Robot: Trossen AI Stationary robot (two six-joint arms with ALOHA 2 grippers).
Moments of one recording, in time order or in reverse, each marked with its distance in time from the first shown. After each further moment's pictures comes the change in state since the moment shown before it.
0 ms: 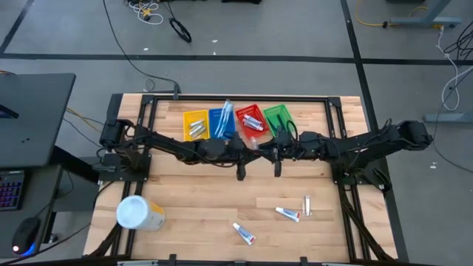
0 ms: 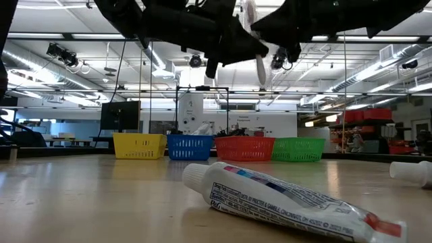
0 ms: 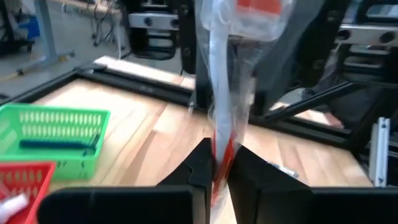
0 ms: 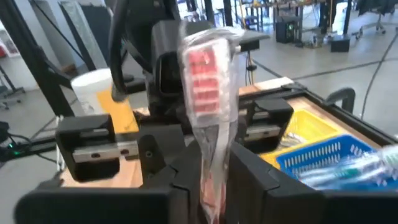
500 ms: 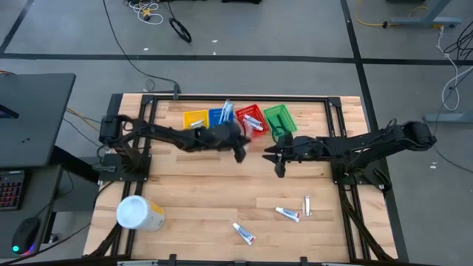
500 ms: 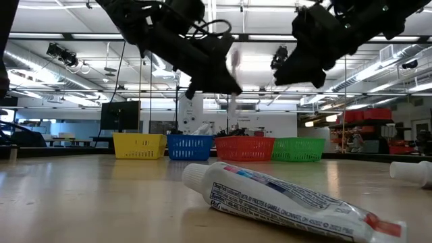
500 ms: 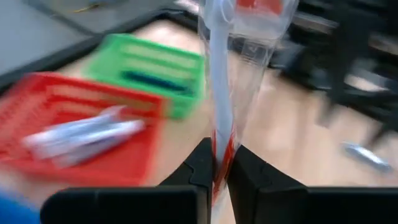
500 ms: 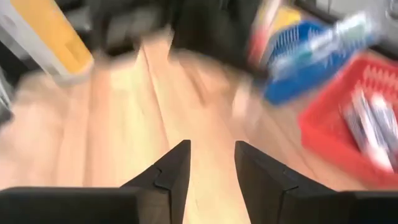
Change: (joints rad) left arm 0.163 -0.032 0.000 -0.294 -0.025 -0.119; right arm -0.006 -0.057 0.000 -0.454 0.072 0.150
